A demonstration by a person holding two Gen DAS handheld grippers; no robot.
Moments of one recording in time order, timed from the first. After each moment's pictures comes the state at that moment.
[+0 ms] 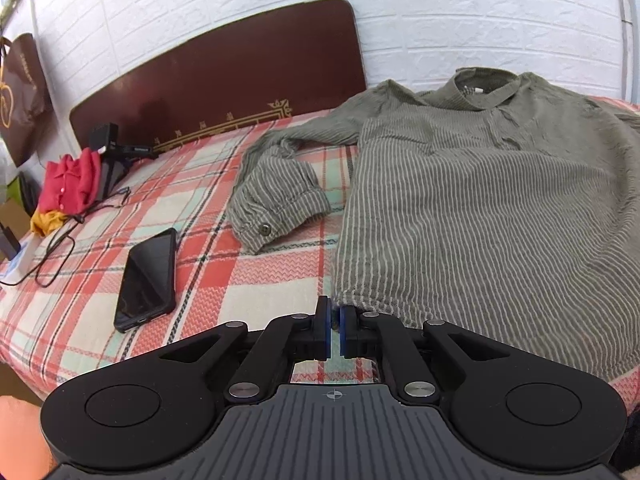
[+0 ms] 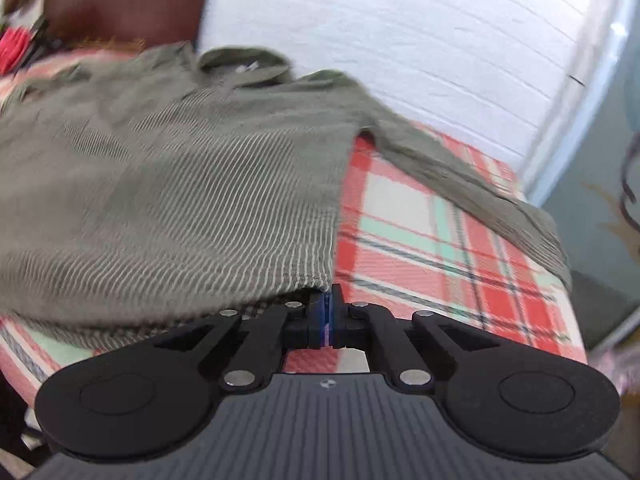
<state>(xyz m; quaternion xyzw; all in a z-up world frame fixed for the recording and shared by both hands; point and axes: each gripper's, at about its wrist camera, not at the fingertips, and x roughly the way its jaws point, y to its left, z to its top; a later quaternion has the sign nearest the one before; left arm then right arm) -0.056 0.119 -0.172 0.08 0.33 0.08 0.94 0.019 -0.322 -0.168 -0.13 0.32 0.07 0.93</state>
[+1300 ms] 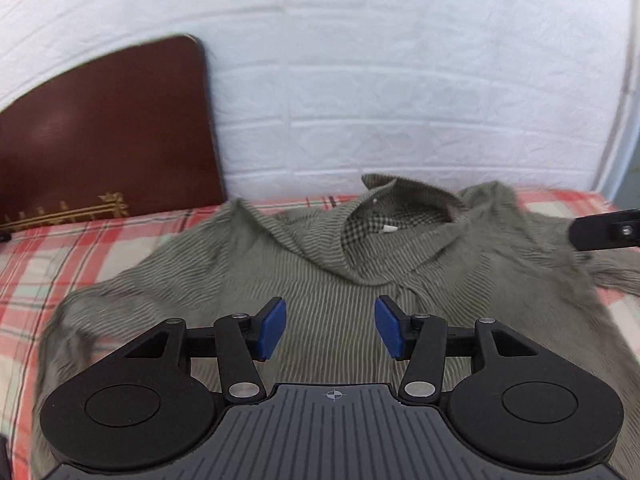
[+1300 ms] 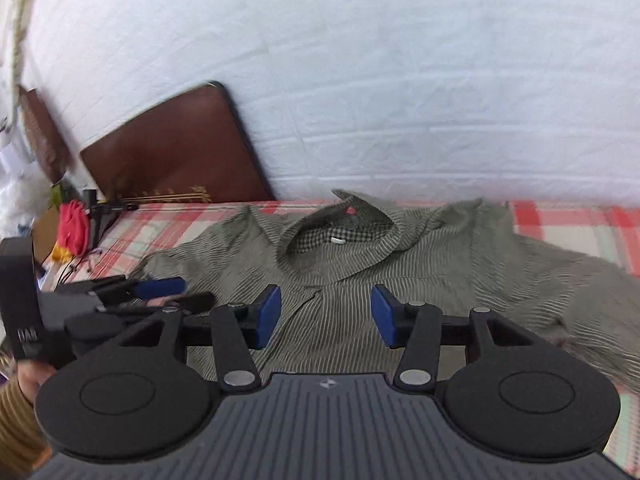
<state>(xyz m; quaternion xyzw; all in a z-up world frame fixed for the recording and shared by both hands) 0.251 -0.010 -0.109 0.02 0.36 -0.02 0.93 0.270 -0.231 -0.075 0.09 0.37 0.24 0.89</state>
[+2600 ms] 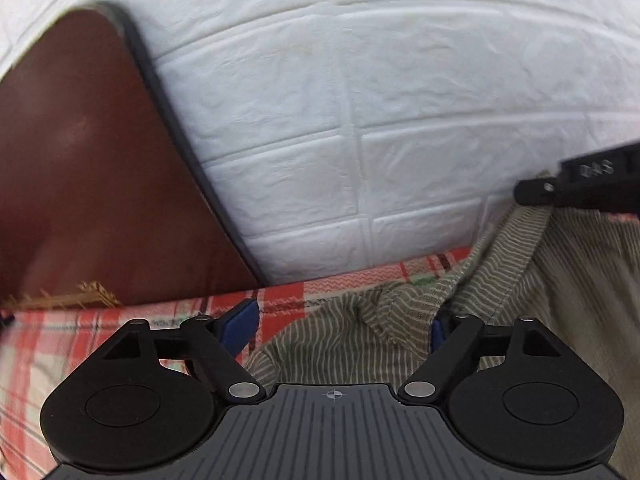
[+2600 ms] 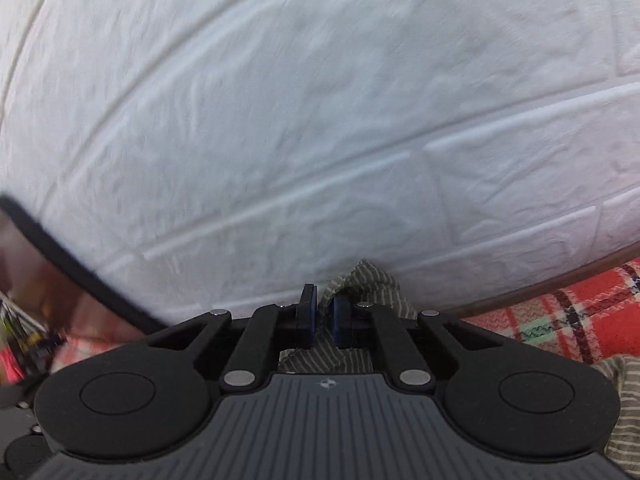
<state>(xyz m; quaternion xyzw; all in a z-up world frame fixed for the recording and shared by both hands) 0.447 0.043 -0.135 0.08 0.42 0.03 0.90 0.495 -0.191 -0.162 0.23 0.38 0.14 0.88</state>
